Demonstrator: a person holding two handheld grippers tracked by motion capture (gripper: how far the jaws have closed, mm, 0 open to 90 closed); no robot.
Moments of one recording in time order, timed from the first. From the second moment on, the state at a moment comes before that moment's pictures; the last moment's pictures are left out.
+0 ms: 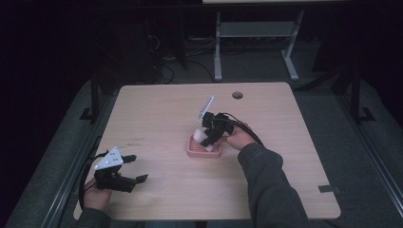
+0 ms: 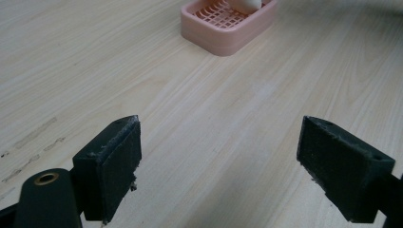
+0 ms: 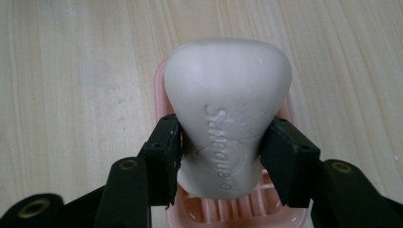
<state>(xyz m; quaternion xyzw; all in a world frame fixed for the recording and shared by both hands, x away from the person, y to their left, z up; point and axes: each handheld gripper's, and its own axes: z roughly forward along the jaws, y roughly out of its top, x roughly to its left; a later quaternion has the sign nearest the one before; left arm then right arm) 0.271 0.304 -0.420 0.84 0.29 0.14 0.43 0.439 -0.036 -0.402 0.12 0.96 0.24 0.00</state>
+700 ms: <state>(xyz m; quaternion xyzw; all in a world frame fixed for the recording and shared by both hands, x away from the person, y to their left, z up) 0.271 0.305 -0.420 0.84 0.28 0.14 0.43 0.443 -0.022 -0.417 0.13 0.97 0.21 0.01</state>
